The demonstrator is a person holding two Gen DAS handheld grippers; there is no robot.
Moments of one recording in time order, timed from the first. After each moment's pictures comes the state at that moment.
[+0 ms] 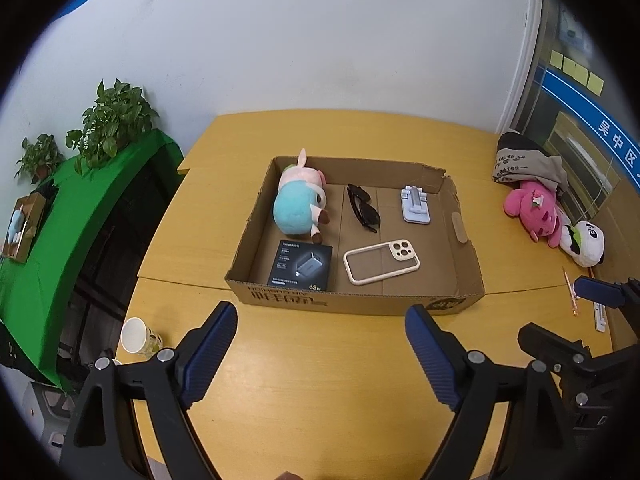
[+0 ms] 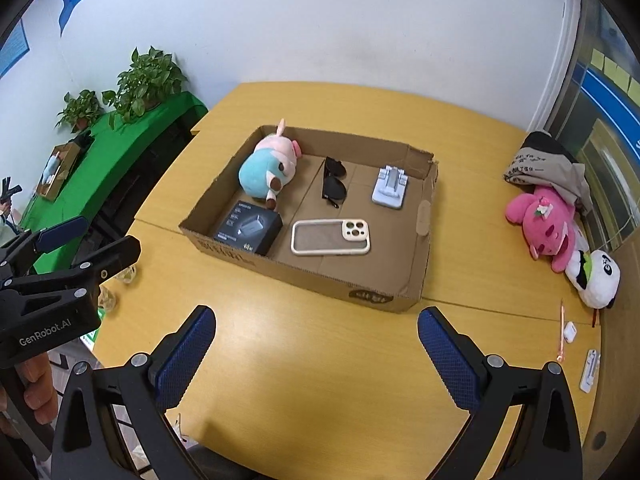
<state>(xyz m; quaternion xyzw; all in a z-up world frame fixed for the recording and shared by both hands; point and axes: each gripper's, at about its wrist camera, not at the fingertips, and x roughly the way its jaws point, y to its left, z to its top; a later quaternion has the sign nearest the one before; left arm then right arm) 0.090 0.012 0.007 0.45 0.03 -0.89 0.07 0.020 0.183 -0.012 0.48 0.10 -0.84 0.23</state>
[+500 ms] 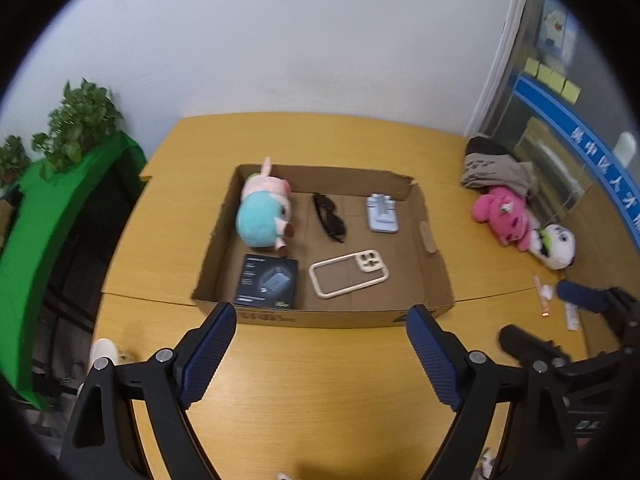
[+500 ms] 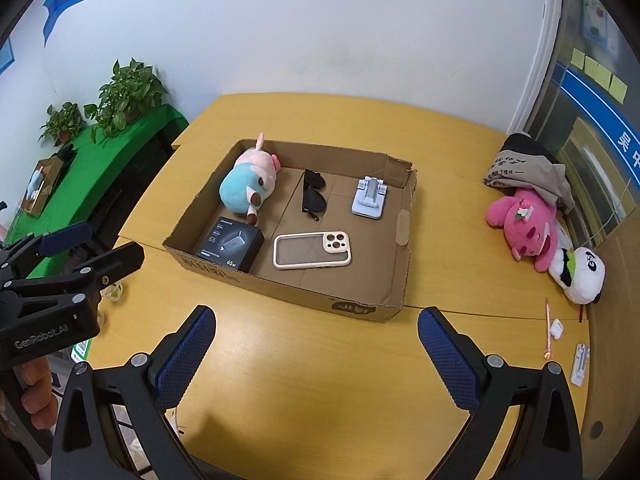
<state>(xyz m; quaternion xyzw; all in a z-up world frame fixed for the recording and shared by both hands) 0.060 -0.005 0.011 0.45 0.07 -0.89 -0.01 0.009 0.177 0.002 0.47 0.09 -0.86 0.19</state>
